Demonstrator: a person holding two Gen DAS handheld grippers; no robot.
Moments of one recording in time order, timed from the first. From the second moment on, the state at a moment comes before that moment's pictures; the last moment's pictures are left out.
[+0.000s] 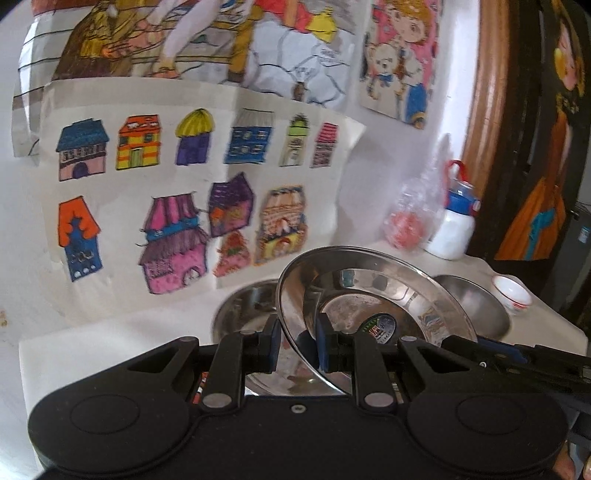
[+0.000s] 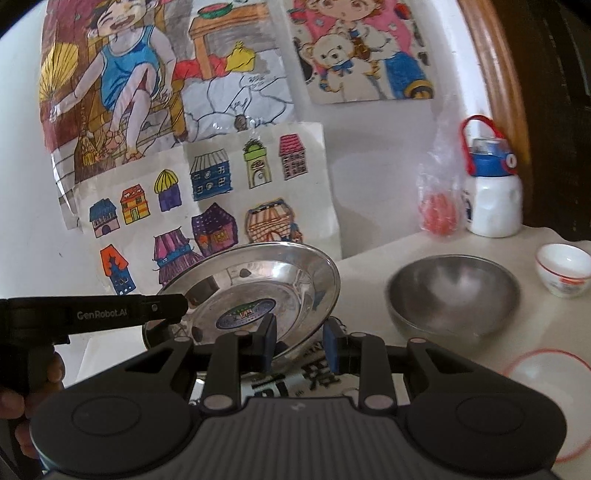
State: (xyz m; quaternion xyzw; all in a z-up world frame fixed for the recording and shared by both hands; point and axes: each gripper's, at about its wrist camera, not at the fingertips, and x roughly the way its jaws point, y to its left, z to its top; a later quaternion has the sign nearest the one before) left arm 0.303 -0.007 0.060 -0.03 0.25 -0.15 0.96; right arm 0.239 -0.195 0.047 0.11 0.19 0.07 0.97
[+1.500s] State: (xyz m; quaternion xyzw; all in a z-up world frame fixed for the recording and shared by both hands) left arm 0.354 -0.002 0.030 0.00 0.31 -0.10 0.95; right arm 0.291 -0.174 0.032 0.06 0.25 0.07 0.96
